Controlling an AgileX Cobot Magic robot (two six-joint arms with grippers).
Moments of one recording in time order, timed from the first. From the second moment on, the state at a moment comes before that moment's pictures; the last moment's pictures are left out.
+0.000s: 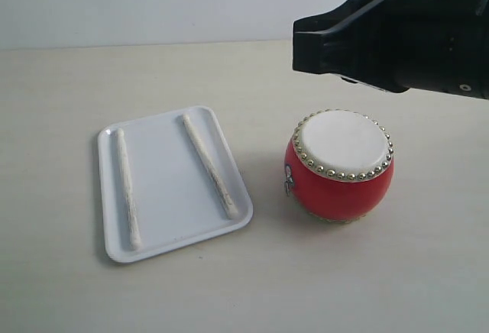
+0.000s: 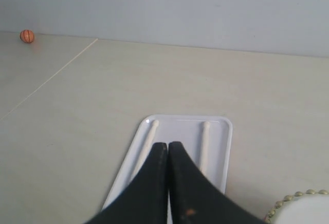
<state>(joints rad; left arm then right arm) -0.18 0.29 -0.25 -0.67 0.22 0.37 0.73 1.07 -0.70 0.24 0.09 0.06</state>
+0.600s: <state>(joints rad) -0.18 0.29 -0.15 0.16 0.21 -0.49 0.73 1.07 -0.70 0.24 0.09 0.06</state>
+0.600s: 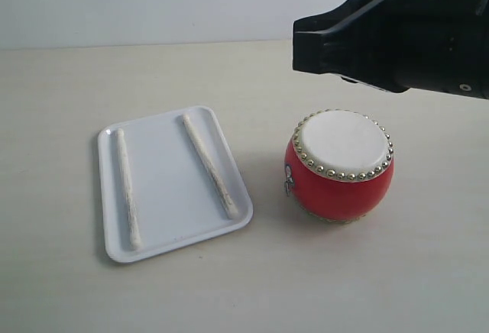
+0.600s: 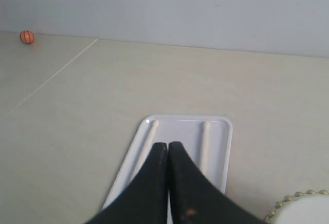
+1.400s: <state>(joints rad) 0.01 0.06 -0.06 0.16 0.22 -0.40 0.73 1.07 -0.70 0.24 0.09 0.06</state>
